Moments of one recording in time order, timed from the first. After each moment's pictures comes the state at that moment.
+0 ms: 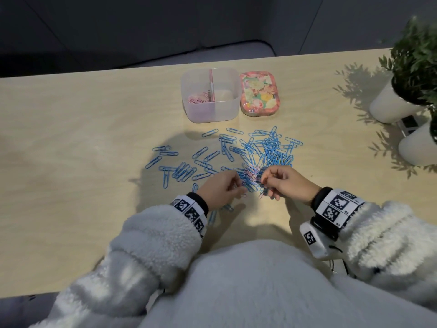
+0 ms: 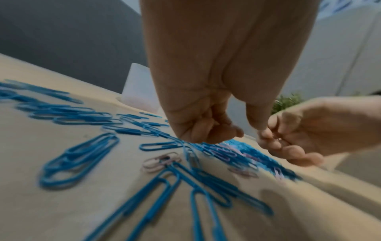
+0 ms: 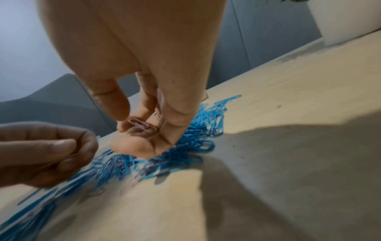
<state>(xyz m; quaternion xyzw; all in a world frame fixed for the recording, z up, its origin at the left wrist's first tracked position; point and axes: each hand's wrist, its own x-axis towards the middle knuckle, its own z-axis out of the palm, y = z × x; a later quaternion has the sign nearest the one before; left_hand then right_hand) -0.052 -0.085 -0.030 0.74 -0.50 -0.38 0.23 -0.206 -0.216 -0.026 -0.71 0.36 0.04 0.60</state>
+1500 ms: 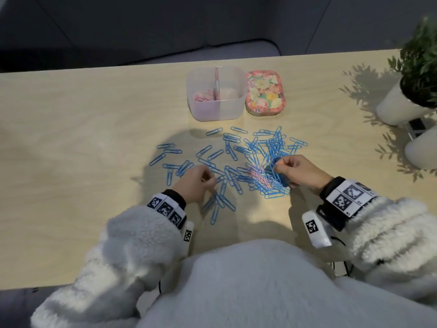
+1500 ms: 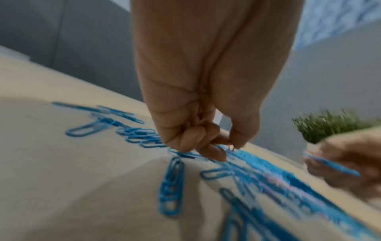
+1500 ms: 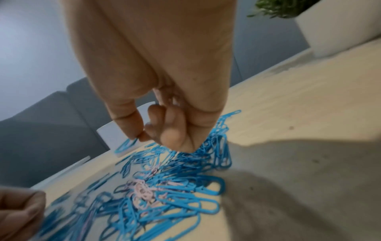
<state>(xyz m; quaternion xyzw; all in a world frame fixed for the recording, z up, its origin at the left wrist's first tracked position) -0.008 -0.056 -0.030 0.79 -0.38 -0.40 0.26 -0.199 -0.240 -0.016 -0.70 0.42 0.03 0.58</state>
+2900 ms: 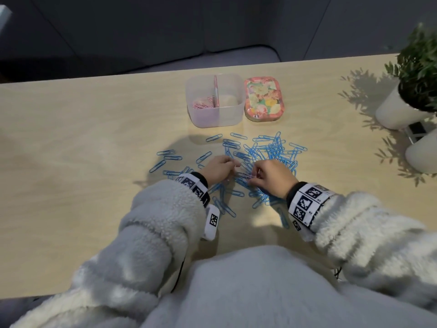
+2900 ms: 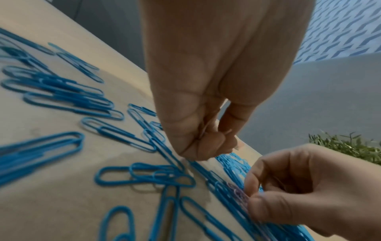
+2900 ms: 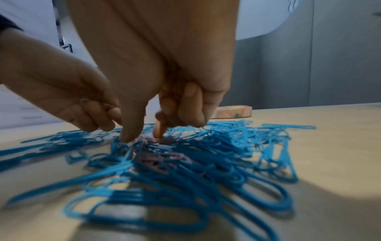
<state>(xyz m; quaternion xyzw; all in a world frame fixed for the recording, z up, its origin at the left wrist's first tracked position) -0.020 -0.126 -0.027 0.75 -0.27 -0.50 0.35 -0.162 -0.220 -0.034 -0.90 0.32 0.07 0.29</state>
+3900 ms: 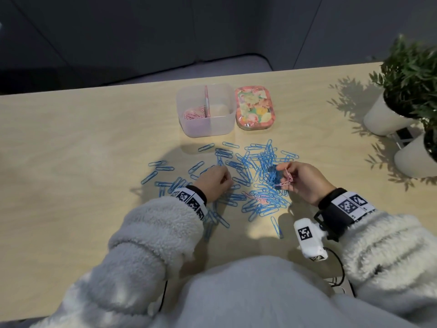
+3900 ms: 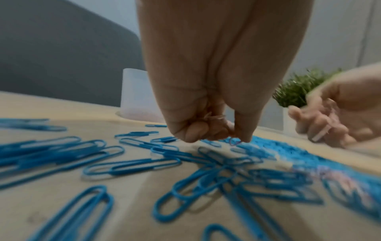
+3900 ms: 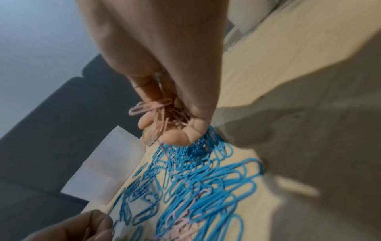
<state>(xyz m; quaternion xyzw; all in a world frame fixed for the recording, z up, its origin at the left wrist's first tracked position) -0.019 -0.123 -0.037 0.77 -0.52 -0.32 0.17 -0.205 -0.264 -0.021 -0.43 0.50 -0.11 0.74</state>
